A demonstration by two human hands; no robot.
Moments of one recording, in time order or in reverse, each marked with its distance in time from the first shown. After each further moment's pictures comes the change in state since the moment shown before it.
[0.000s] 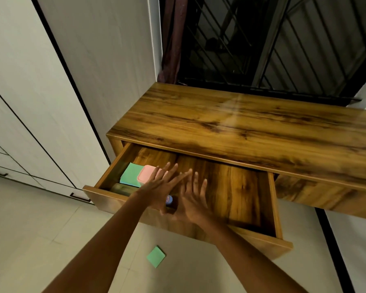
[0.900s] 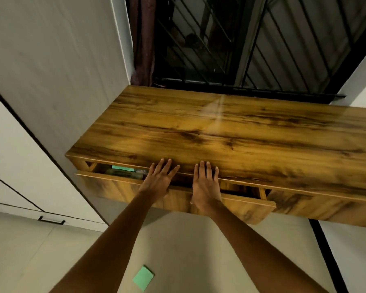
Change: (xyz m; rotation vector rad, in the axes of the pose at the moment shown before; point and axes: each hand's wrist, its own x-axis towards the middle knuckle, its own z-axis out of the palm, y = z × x) left_hand 0.142 -0.006 -0.004 0.071 -0.028 -0.135; right_hand 0.097 0.116 -0.007 -0.117 0.080 0.201
